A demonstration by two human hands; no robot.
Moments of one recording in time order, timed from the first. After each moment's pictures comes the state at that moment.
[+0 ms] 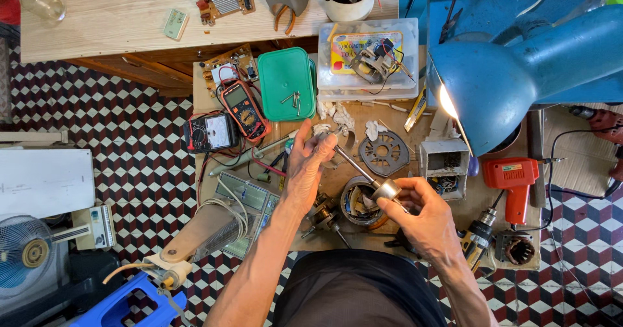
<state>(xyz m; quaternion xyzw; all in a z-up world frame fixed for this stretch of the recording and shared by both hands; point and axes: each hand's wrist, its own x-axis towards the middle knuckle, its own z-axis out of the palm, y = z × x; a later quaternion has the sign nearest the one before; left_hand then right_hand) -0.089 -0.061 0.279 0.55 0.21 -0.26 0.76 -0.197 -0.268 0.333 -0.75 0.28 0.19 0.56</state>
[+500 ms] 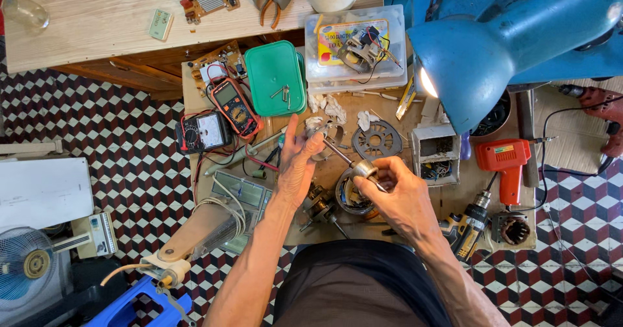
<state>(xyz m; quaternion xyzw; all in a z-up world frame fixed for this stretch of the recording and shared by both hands) -0.095 -0.052 0.256 0.49 0.16 -0.25 0.82 -0.181 -0.248 0.339 -0.79 0.25 0.16 0.54</state>
